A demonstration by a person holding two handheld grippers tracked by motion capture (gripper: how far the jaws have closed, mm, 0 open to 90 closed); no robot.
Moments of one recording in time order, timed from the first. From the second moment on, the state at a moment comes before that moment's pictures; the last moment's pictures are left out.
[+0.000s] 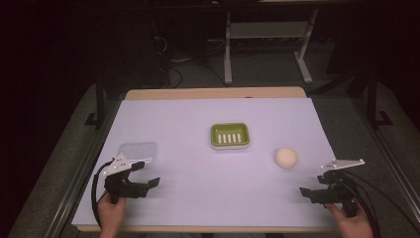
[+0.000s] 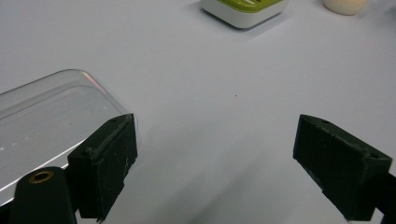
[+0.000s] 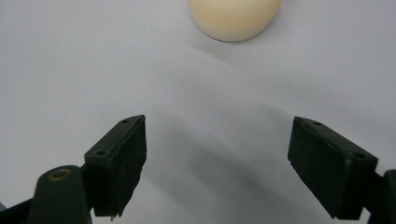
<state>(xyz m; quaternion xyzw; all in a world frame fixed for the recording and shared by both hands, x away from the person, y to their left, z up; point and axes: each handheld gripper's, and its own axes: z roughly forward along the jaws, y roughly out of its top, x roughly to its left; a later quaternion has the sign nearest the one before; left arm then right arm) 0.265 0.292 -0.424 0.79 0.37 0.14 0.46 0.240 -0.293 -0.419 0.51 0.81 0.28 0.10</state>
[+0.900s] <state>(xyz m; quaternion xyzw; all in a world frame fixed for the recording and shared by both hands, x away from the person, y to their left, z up) 0.265 0.297 -0.423 0.79 0.38 0.14 0.46 0.297 -0.270 -0.393 0.49 0.83 0.26 0.10</state>
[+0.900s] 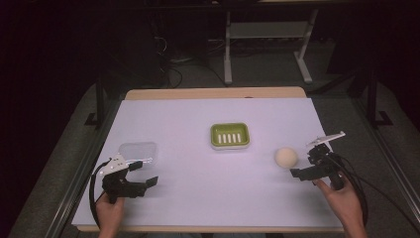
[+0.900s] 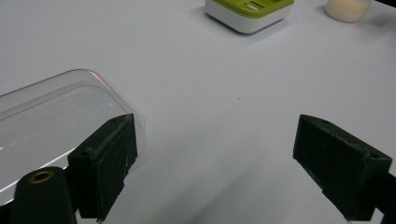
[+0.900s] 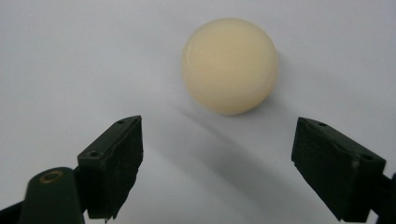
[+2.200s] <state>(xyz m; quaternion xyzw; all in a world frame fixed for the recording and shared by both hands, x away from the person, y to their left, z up) 0.265 0.297 -0.422 0.79 0.38 0.14 0.47 0.369 -0.234 -0.393 0.49 0.85 0.19 0.08</state>
